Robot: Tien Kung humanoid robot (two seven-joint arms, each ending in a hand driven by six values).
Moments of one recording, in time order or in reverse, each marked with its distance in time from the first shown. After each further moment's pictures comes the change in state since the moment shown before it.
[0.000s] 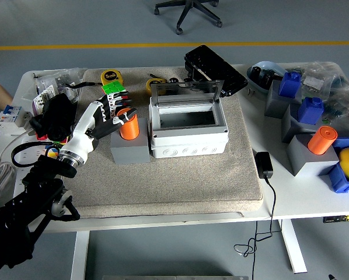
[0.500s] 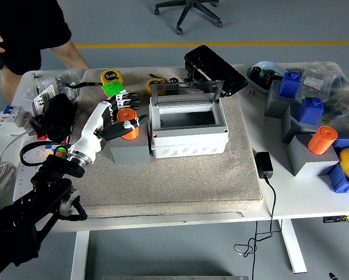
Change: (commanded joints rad) left arm -0.029 -0.013 0.039 0.009 -0.009 0.024 -0.002; right arm 0.010 -0.007 -0.004 0.002 0.001 -0.004 -0.002
